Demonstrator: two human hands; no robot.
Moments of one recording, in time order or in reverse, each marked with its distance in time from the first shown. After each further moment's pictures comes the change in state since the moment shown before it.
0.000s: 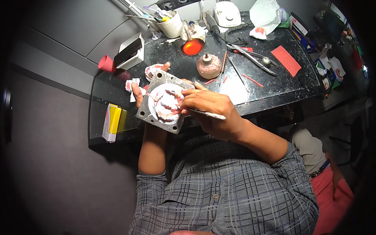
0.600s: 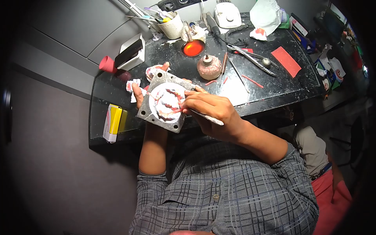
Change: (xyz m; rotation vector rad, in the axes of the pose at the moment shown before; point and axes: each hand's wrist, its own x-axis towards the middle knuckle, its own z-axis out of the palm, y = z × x) left_hand 0.000 0.000 -0.004 0.151 0.060 0.039; right_hand -0.003 0.001 0.002 -0.075 0.027 -0.054
